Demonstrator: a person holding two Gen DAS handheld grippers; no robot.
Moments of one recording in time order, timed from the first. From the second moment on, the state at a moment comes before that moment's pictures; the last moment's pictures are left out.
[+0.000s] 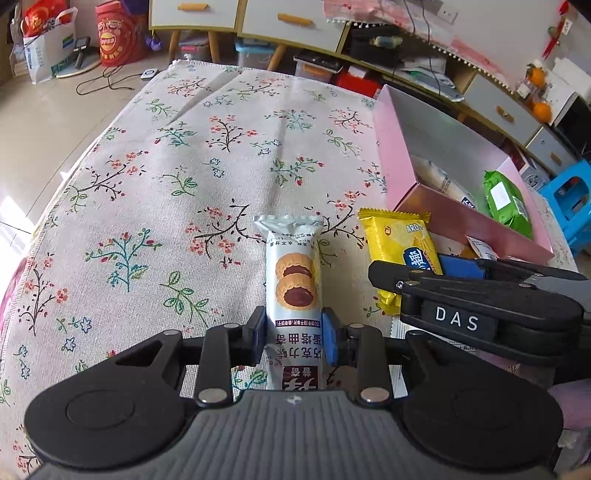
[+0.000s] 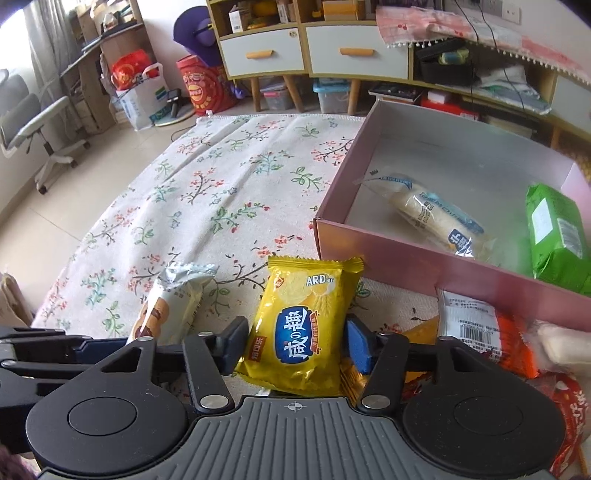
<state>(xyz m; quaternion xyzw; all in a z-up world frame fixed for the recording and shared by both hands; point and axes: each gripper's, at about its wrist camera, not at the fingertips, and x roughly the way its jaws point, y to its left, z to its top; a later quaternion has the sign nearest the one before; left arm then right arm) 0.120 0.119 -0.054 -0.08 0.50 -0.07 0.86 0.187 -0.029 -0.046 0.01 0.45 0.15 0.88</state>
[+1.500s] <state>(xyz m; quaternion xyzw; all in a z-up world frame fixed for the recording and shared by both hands) 0.271 0.002 -0.038 -0.16 0.43 -0.18 0.87 0.281 -0.235 -0.012 0.28 0.38 0.10 0.88</state>
